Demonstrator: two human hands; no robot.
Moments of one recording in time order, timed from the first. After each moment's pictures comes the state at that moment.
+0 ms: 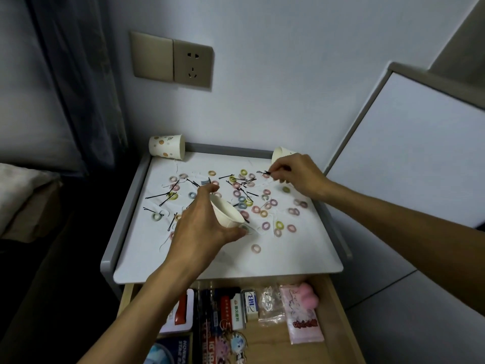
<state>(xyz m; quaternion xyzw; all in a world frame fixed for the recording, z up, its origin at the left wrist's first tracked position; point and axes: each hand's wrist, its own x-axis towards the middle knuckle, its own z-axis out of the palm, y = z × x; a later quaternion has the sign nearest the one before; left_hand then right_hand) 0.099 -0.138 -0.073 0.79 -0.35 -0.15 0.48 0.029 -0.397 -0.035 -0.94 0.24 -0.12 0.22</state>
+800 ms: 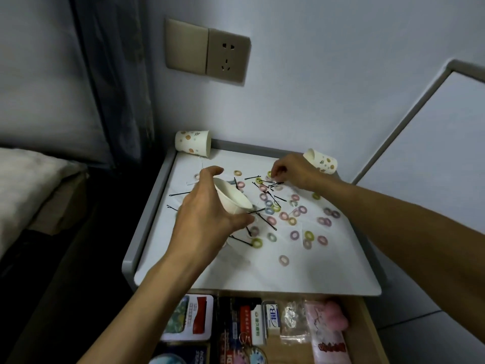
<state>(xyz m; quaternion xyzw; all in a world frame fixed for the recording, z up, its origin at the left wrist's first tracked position) 0.136 -0.130 -0.064 0.81 -0.31 -0.09 0.49 0.122 -0.434 -0.084 -0.98 0.18 -0.01 0.13</state>
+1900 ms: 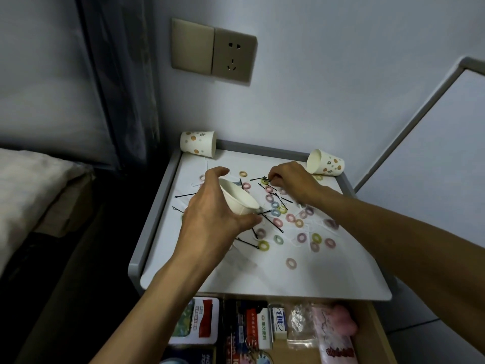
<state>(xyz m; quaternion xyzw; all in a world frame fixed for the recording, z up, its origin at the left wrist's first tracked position) 0.139 -0.131 -0.063 0.80 -0.30 -0.10 0.51 0.130 -0.424 -0.116 -0.98 0.15 -0.05 0.08</state>
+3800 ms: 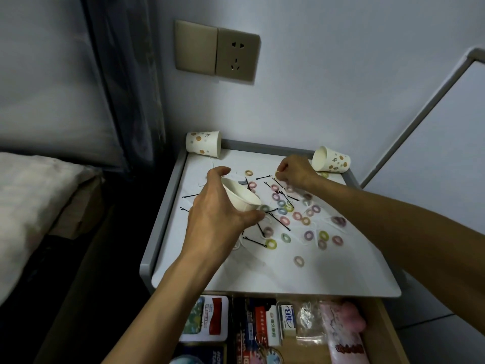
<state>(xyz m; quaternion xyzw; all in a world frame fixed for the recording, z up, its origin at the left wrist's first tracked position) 0.145 -0.130 -0.066 0.80 -0.29 -0.11 0.52 0.149 -0.415 -0.106 -0.92 0.33 -0.05 0.20</state>
